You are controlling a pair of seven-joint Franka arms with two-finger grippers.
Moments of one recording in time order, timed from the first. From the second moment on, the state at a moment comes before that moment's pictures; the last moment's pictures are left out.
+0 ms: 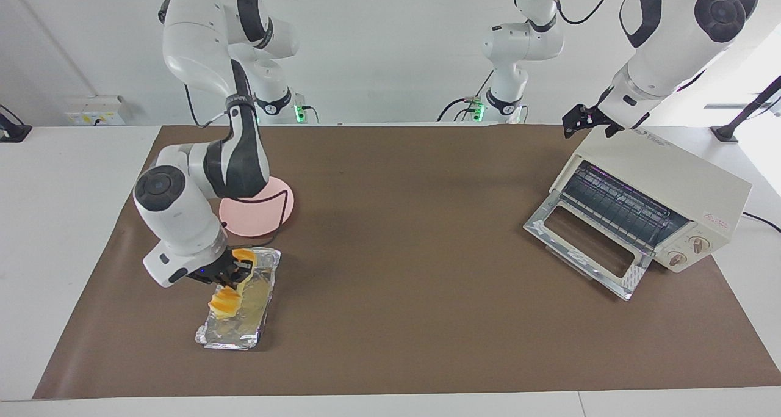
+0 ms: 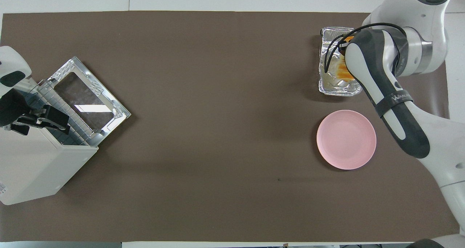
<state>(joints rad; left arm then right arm) -0.05 0.00 -0.03 -1.63 0.00 1.35 -0.01 0.03 0.54 0.04 -1.33 -0.06 1.87 0.07</state>
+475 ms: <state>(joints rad) -0.05 0.00 -0.03 -1.63 0.00 1.35 -0.01 0.03 0.04 0.04 -1.93 0.00 1.97 0.07</state>
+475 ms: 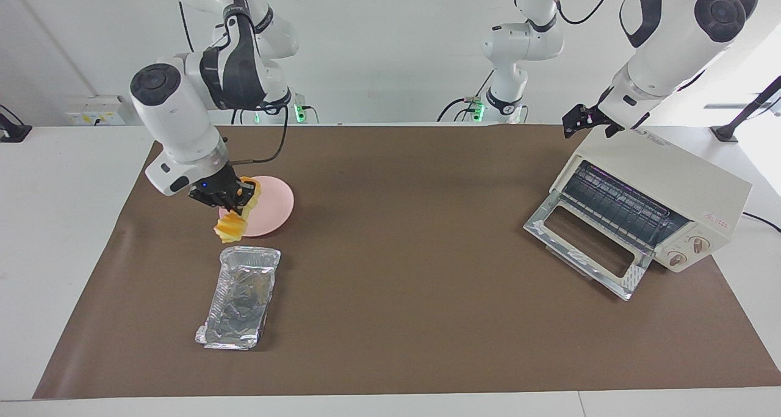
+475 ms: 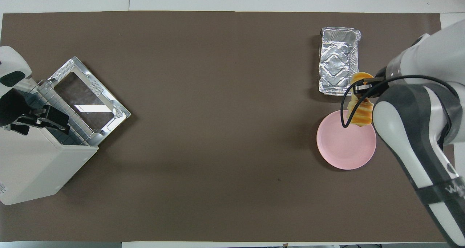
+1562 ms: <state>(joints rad) -0.05 0.00 -0.03 -1.63 0.00 1.35 -0.01 0.03 -0.09 0.05 -2.55 0.00 2.62 0.07</state>
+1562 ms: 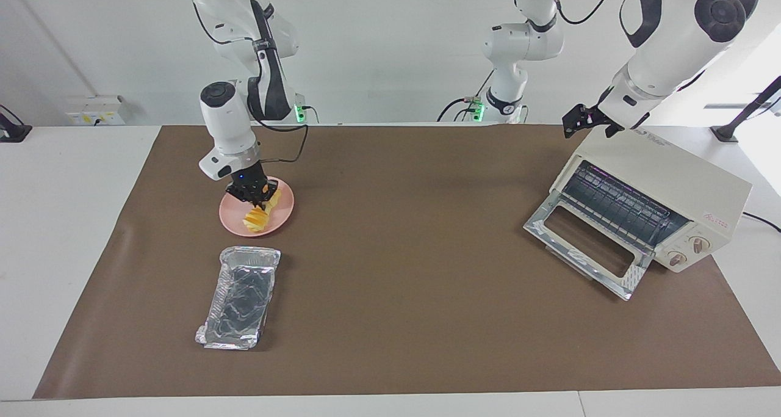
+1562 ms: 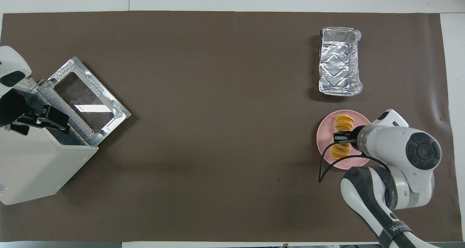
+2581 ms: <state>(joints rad) -0.05 0.00 -0.03 -1.63 0.00 1.35 -0.01 -0.01 -0.12 0.03 -1.81 0.00 1.68 -0.13</state>
